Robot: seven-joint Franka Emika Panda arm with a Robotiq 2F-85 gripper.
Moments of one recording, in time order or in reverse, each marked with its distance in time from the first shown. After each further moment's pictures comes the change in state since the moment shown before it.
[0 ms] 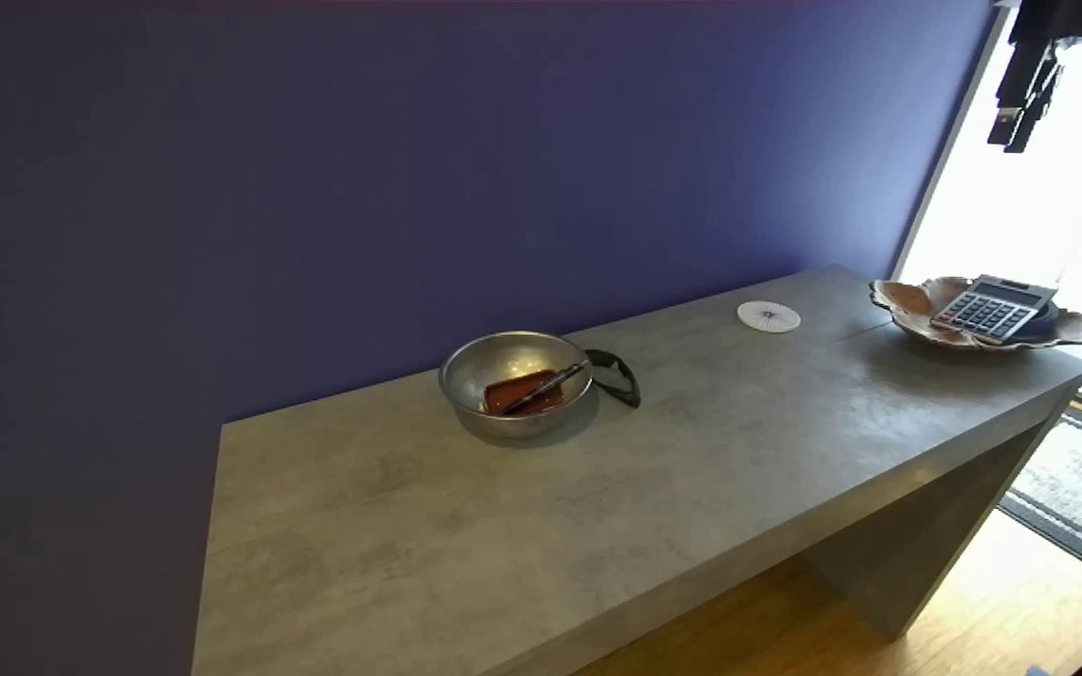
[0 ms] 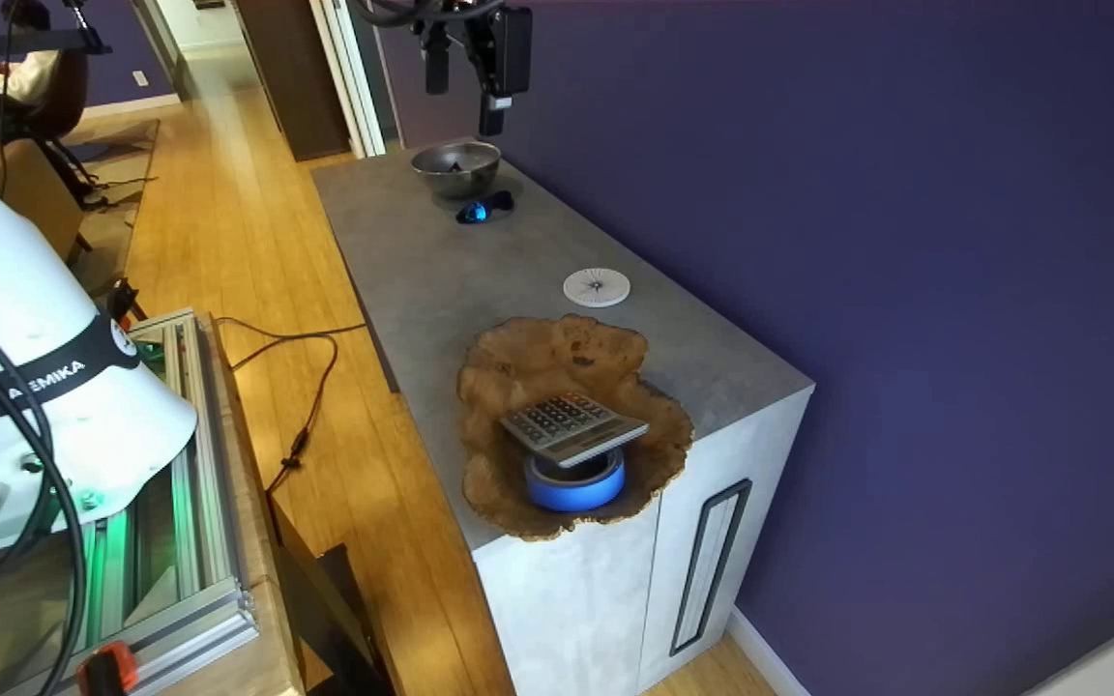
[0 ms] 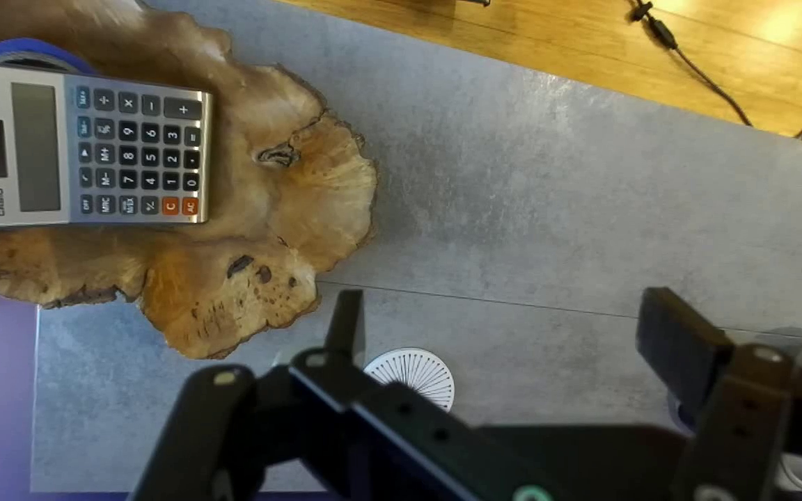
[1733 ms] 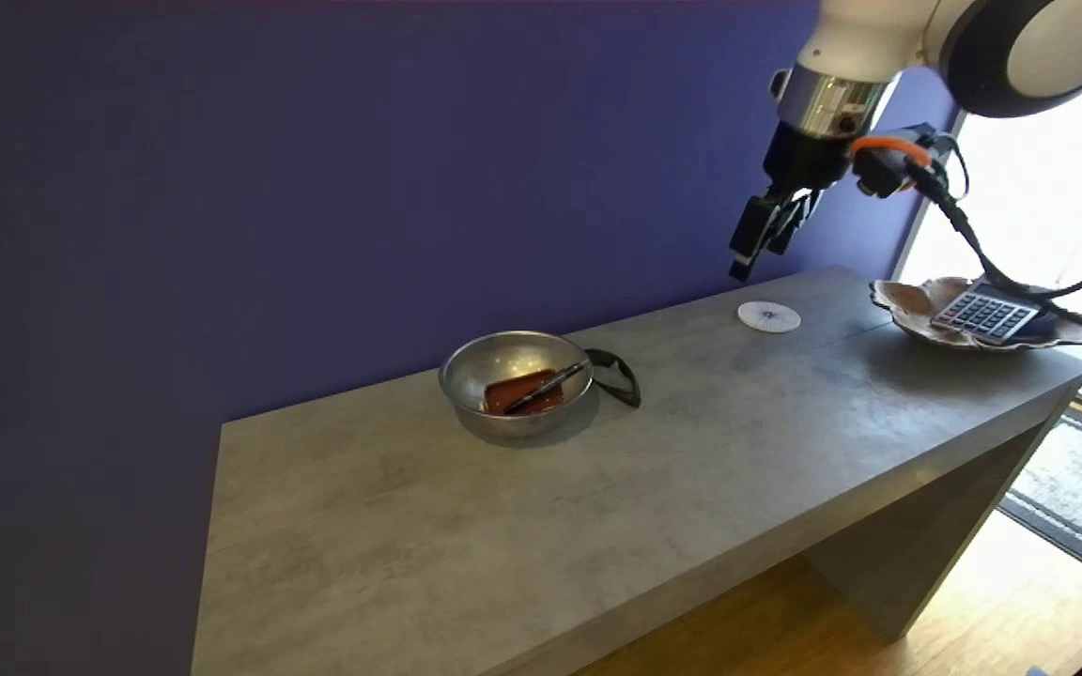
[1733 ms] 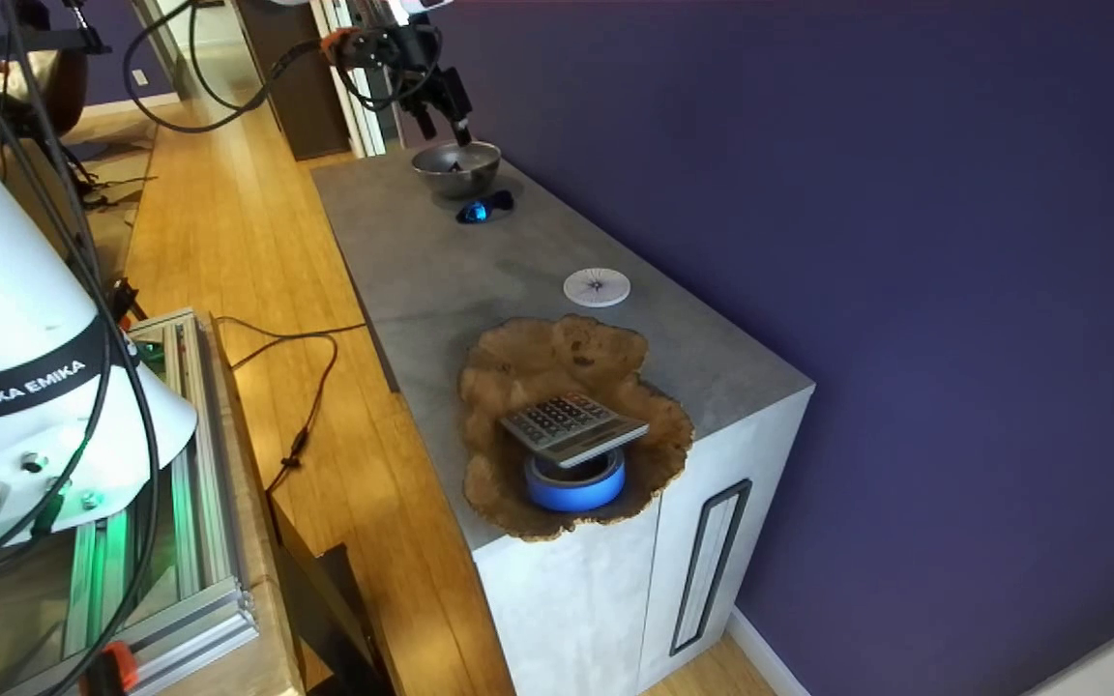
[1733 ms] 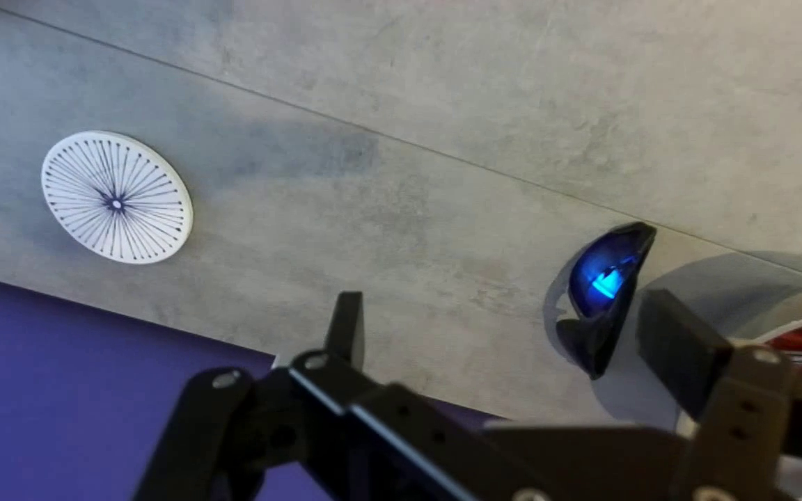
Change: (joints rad) arm 0.211 0.423 0.487 0.071 -0.498 0.666 0.945
